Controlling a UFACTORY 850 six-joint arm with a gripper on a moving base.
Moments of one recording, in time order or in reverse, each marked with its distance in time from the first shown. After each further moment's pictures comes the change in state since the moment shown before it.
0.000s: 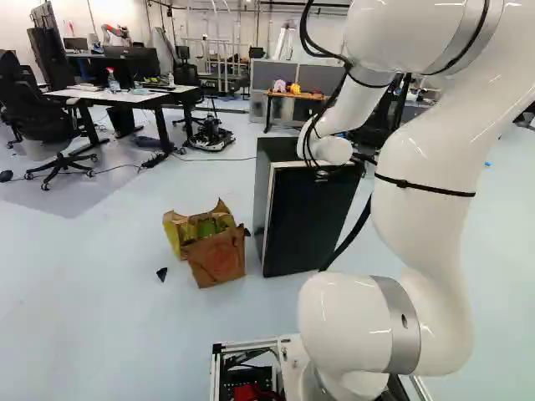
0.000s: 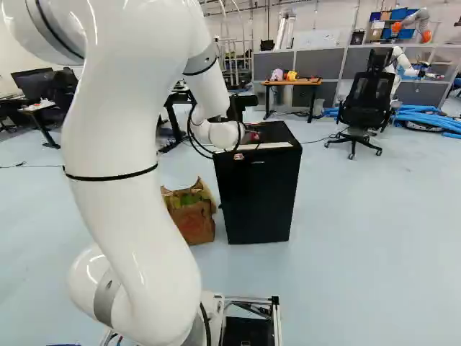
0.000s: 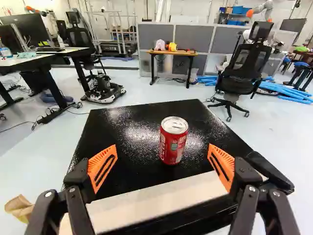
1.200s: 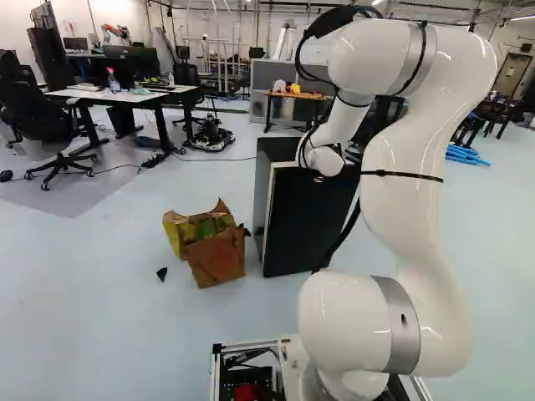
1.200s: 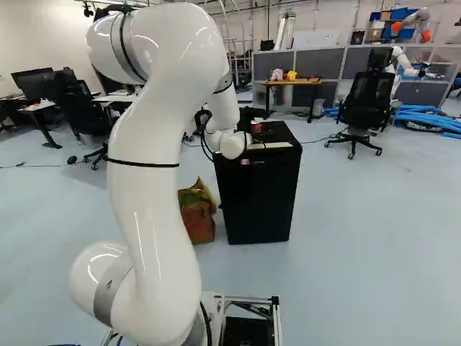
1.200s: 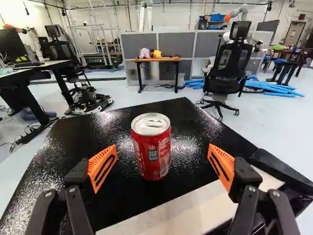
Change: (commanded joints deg) arm -0.6 -13.3 -8.3 6.2 8.8 0.0
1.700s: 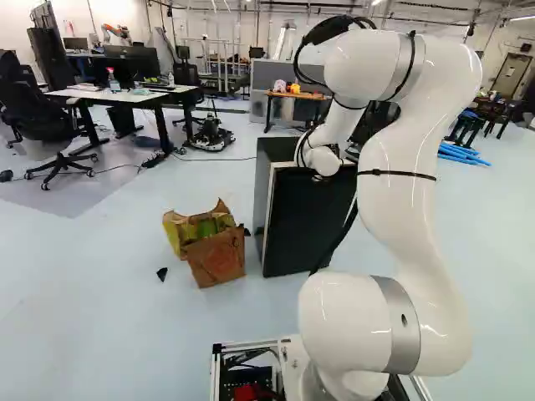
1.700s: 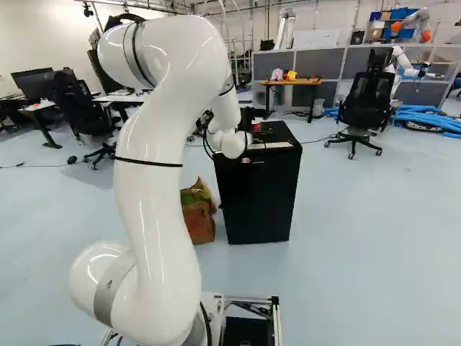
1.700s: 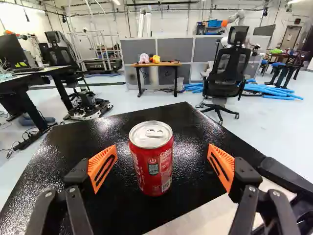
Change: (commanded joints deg) arm 0.3 -2.0 -2.7 0.3 0.6 0.0
